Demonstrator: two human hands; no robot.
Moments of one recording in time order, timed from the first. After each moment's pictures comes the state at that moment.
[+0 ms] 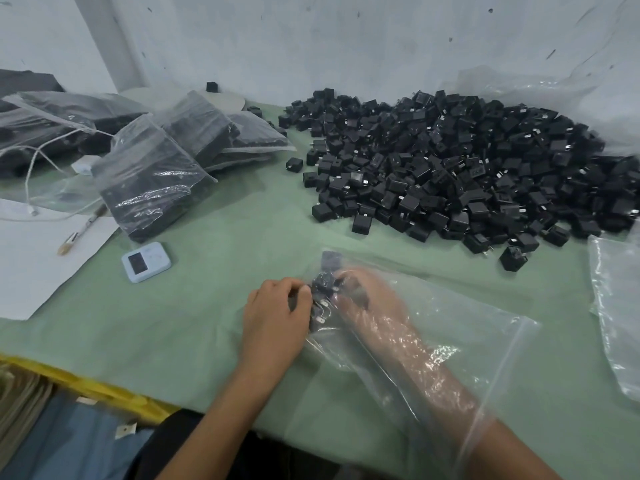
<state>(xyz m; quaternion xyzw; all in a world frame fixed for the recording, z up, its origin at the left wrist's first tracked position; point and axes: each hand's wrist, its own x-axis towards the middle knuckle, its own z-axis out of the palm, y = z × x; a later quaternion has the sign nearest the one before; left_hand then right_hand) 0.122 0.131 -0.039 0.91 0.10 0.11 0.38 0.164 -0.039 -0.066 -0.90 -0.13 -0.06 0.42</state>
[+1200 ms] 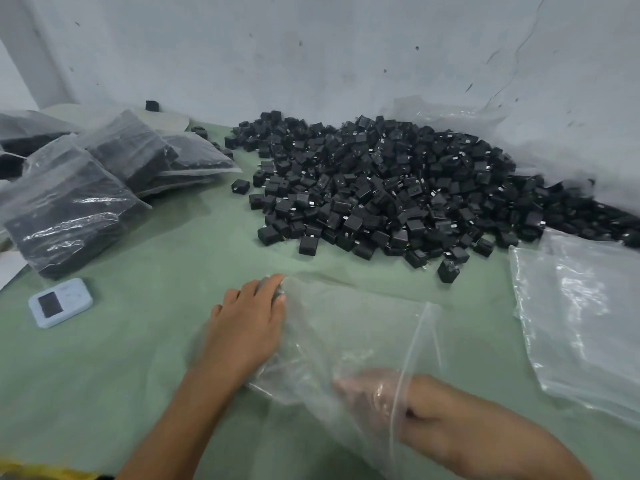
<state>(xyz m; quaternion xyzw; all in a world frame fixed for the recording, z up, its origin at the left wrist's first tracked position) 0.165 0.109 -0.035 0.98 0.00 0.03 0.21 0.064 -0.140 0.051 -0.78 -0.25 0.30 0.49</state>
